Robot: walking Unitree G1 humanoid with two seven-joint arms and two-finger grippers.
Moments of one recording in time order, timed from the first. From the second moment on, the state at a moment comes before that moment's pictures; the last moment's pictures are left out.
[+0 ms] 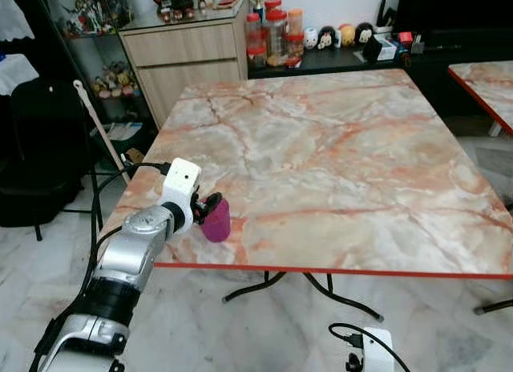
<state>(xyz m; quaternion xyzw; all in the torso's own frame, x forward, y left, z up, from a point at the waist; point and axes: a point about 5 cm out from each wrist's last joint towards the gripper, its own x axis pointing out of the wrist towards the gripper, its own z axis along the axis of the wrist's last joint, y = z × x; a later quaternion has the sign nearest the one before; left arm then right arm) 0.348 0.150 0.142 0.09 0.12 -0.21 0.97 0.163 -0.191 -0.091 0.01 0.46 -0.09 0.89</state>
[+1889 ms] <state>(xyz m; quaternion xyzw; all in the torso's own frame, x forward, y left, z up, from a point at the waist) 0.370 0.137 0.177 -0.03 -0.02 -0.16 0.99 0.171 -0.210 -0.086 -0.05 0.47 -0.06 0.88</state>
